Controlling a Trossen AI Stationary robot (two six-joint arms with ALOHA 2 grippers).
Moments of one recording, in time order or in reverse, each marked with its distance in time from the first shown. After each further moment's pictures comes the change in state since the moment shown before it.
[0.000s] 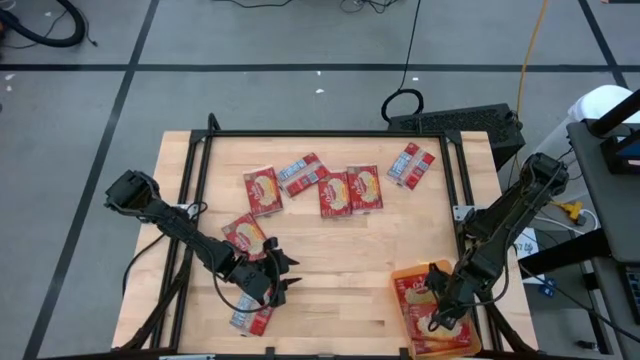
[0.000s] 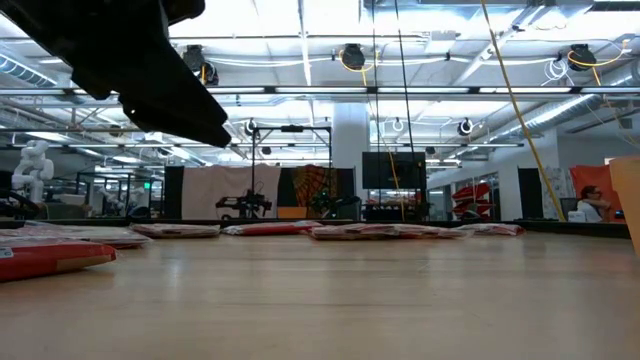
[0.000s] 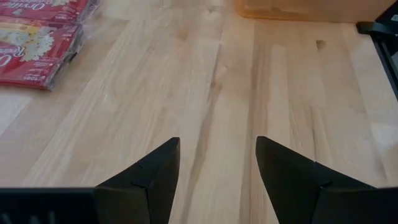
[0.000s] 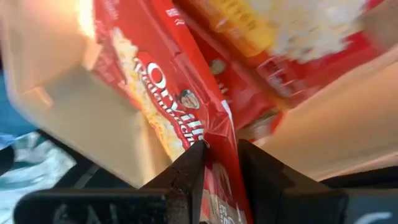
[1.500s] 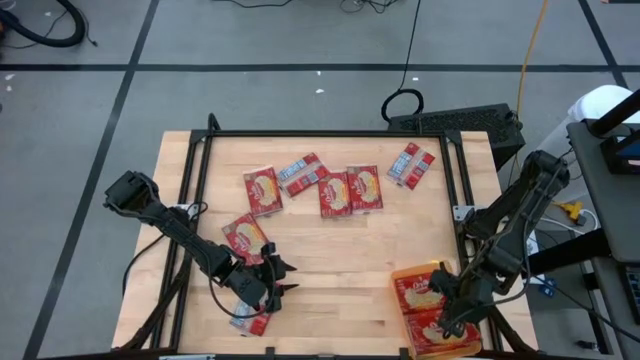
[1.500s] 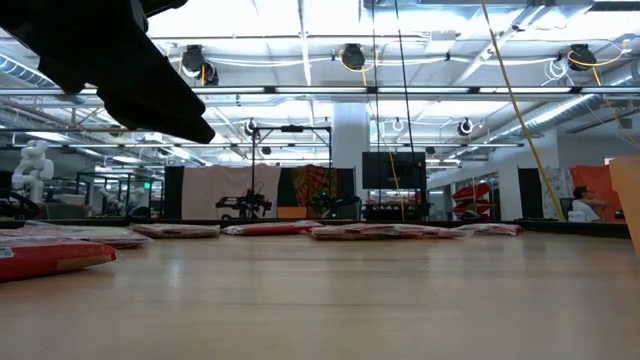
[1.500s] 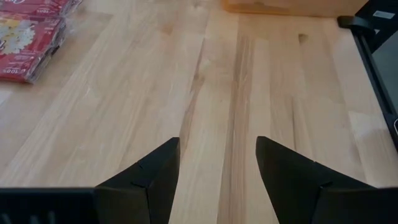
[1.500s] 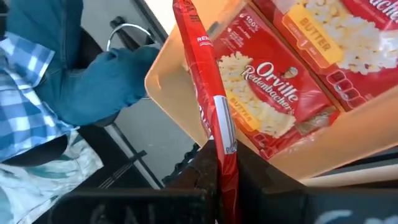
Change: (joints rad) left arm -0.047 0.001 0.000 -0.003 -0.003 -0.026; right arm 0.023 -0.038 0.244 -0.127 0.155 -0.035
